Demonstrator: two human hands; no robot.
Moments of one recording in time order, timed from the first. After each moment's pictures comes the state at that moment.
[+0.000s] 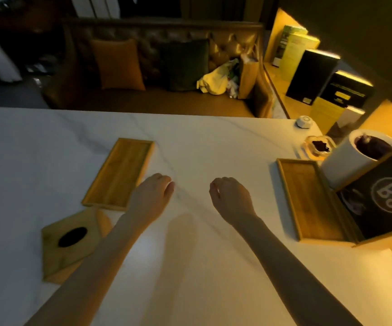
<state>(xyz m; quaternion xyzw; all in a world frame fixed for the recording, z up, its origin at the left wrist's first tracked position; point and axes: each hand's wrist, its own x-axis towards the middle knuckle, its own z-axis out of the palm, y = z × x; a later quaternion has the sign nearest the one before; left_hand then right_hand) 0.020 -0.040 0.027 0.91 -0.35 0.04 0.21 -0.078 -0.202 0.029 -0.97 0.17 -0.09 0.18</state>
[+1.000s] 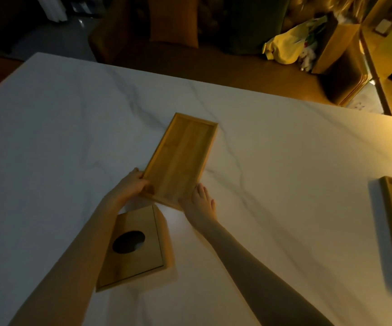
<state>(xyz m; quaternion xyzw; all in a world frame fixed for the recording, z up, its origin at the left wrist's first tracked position) 0.184 0.104 -0.056 0.89 0.03 -0.32 0.34 0.082 -0.042 -0.083 -0.87 0.20 0.19 0.42</state>
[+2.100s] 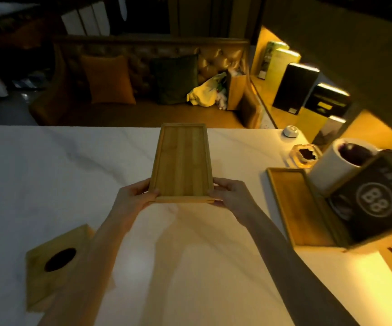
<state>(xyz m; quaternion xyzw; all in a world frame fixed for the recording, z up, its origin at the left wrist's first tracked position) 0.035 -0.034 0.045 0.72 -0.10 -0.25 0.64 -0.079 -0.228 0.059 -0.66 0.28 -0.04 0.70</state>
